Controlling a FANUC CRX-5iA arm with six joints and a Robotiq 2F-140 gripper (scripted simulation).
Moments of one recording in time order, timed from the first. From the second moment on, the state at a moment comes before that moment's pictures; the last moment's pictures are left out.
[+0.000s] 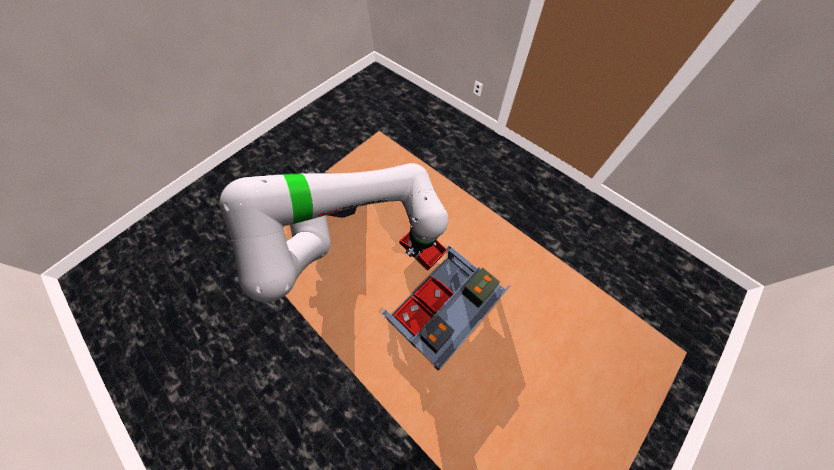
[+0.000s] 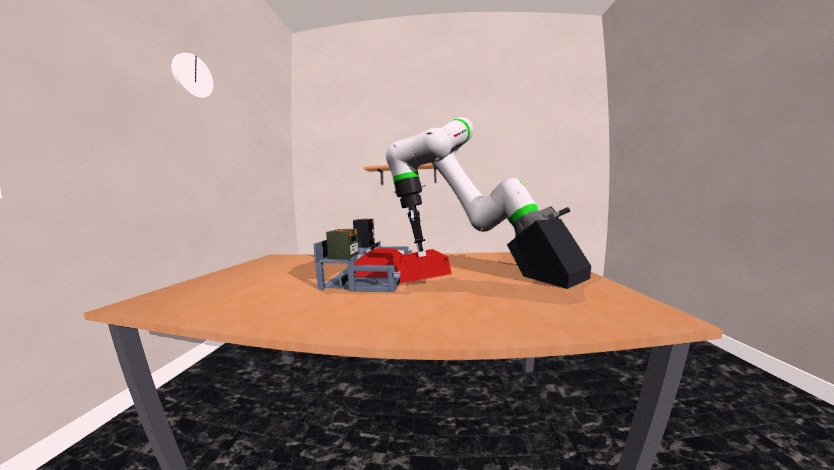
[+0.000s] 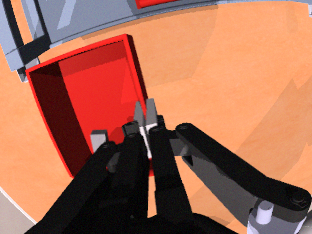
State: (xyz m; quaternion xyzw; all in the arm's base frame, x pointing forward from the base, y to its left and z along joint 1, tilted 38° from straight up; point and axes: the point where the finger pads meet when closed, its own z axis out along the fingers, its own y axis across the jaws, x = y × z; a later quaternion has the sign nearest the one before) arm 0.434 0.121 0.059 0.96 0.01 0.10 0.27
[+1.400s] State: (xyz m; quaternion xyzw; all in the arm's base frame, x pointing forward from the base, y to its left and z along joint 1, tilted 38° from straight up) arm 0.451 0.124 0.065 0.96 0.01 0.10 0.27
